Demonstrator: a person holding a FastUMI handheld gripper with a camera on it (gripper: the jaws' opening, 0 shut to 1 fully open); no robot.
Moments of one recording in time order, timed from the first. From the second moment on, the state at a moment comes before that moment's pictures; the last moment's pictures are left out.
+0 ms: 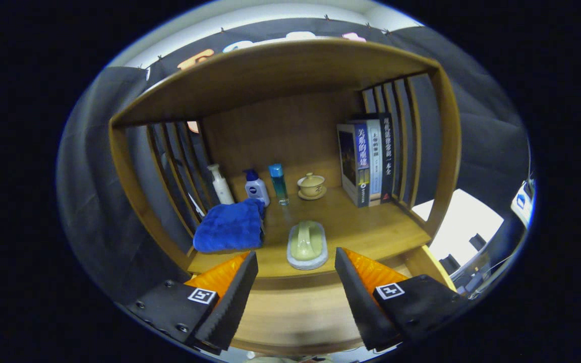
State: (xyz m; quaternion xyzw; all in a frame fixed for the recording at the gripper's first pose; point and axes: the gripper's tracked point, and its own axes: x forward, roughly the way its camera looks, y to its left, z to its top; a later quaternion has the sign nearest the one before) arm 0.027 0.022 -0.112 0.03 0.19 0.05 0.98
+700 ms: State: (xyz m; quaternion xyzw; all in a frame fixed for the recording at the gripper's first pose) arm -0.114 -0.032 -0.165 0.02 0.09 0.01 1.00
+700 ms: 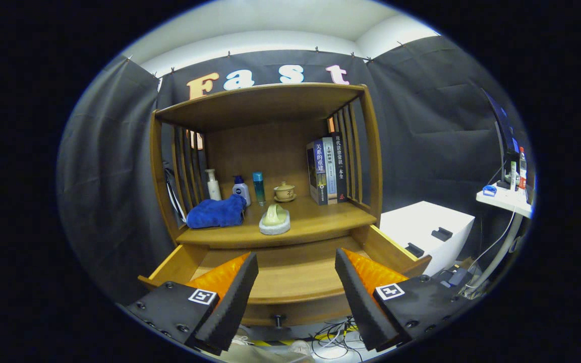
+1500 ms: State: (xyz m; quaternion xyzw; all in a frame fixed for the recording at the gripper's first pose) arm -0.127 -0.024 -0.259 0.01 0.12 0.02 0.99
